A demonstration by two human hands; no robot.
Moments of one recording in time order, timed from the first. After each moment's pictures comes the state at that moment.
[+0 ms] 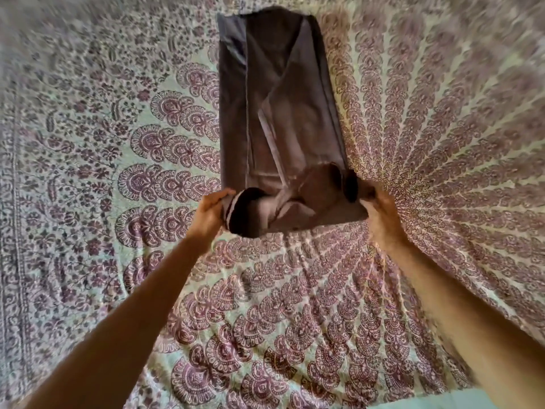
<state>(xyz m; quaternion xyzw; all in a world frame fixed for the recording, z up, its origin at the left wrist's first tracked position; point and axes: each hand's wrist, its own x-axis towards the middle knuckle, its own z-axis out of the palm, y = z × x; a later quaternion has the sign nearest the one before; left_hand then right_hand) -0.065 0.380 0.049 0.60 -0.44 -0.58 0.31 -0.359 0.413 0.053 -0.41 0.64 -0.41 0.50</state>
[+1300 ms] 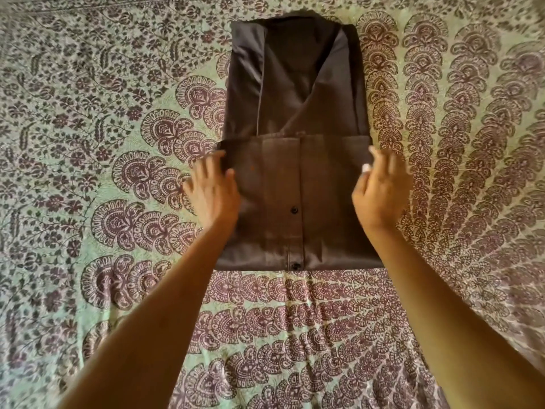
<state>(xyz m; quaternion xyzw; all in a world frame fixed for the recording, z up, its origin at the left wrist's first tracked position) -0.092 0.223 -0.036 0.80 -0.57 -0.07 0.18 -0.349 0.217 -0.044 -0.63 0.74 -0.22 -0.03</state>
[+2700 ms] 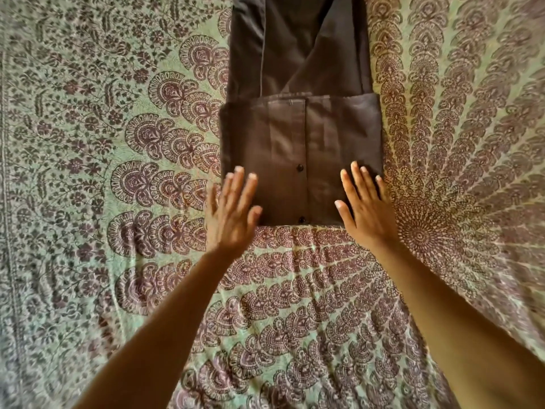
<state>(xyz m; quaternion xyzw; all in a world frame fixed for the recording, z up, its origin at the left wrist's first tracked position) -0.078 0.351 -0.043 0.66 -0.74 -0.14 0.02 -0.357 0.335 -0.061 -0.77 0.62 0.02 0.12</state>
